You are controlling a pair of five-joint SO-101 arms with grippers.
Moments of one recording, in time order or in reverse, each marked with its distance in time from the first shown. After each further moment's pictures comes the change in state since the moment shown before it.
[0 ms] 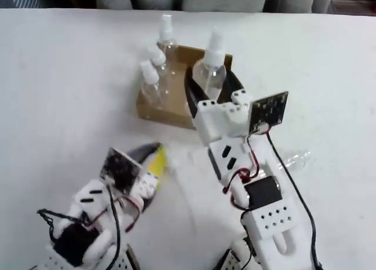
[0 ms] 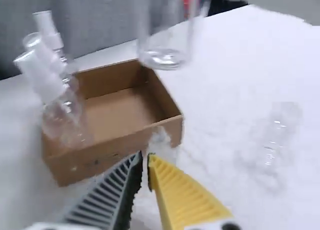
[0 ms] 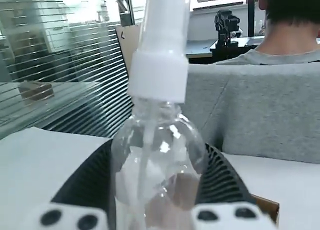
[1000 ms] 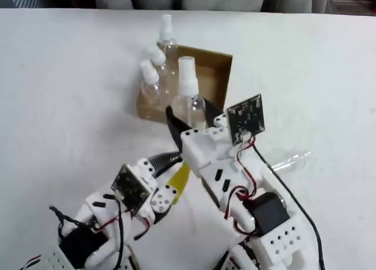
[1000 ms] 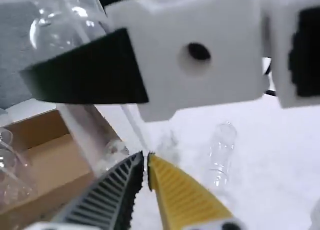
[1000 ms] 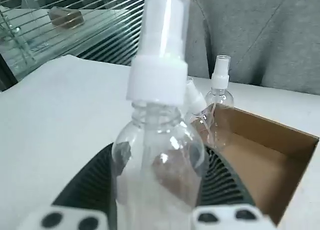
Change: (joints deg) left arm 12.0 -0.1 1.4 -9.4 0.3; right arm -9.8 -8.5 -4.1 30.2 -0.2
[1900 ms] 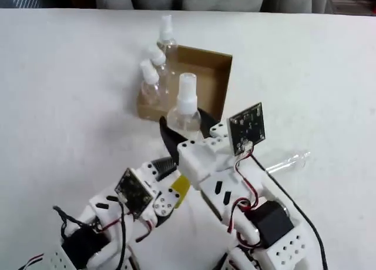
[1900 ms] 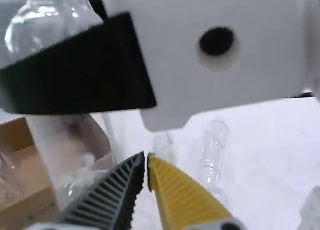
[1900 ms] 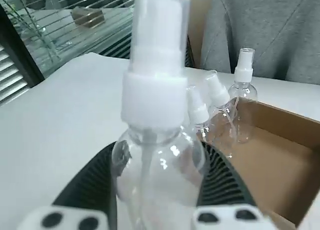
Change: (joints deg) left arm 1.3 -0.6 2.1 -0.4 0.1; right arm -5.6 -4.0 -1.7 6.3 -3.1
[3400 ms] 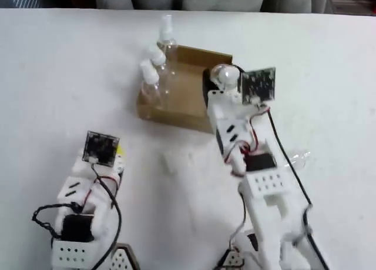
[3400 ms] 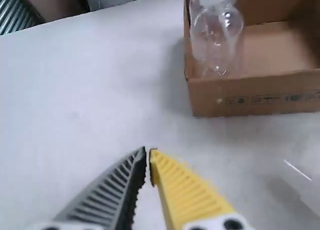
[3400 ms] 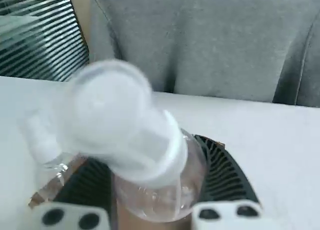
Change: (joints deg) left arm -45.5 0.4 13.4 1.0 -9.4; right arm 24.2 38.8 5.1 -46.9 10.3
